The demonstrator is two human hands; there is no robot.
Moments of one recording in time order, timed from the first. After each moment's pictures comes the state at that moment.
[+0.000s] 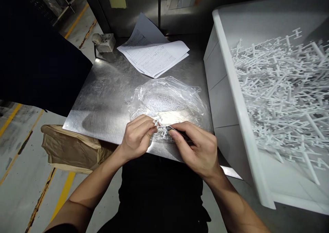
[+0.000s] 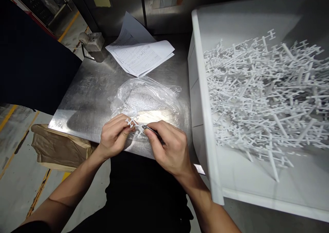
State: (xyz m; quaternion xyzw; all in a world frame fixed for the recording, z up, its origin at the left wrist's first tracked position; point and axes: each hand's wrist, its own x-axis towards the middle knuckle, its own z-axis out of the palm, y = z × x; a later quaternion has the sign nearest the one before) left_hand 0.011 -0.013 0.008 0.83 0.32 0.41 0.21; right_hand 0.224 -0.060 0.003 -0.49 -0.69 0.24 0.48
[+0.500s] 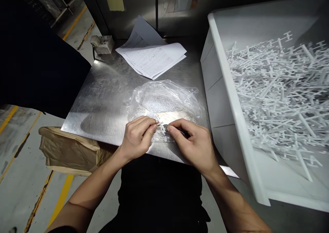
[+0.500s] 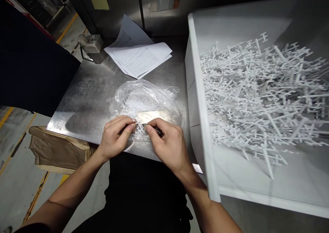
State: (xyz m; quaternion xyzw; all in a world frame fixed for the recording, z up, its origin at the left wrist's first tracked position) left_hand 0.015 -0.015 0.009 0.81 0.39 0.37 0.24; right_hand 0.223 -0.050 0.008 -0.57 -0.61 0.36 0.42
